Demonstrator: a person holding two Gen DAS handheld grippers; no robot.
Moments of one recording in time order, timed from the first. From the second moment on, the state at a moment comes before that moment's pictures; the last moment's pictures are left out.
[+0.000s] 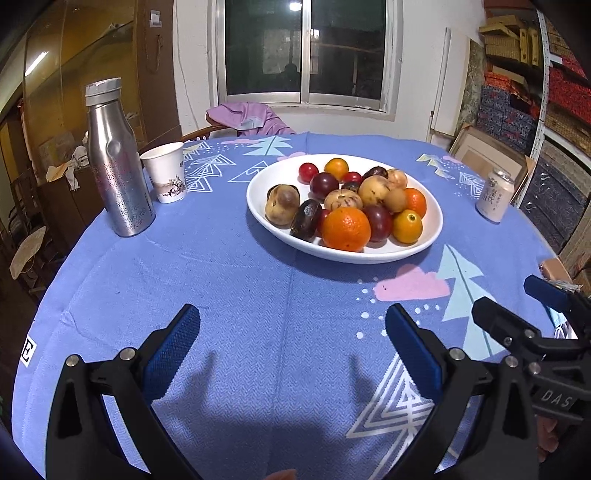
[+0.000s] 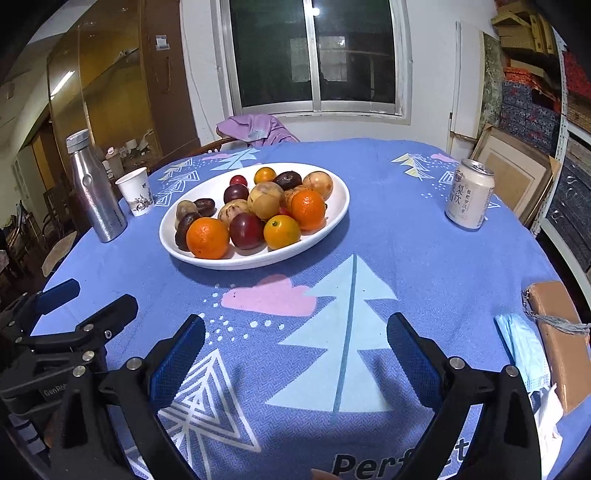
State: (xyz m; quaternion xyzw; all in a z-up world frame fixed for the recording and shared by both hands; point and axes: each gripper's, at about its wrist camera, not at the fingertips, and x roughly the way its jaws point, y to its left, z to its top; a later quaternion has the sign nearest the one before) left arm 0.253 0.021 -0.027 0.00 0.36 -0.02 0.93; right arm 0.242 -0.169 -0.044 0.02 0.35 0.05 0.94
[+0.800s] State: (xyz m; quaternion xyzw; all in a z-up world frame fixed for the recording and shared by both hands) left arm 0.249 0.018 -0.024 0.02 0.35 -0.02 0.94; right arm 0.239 -0.170 -0.043 0.03 0.34 0.05 0.94
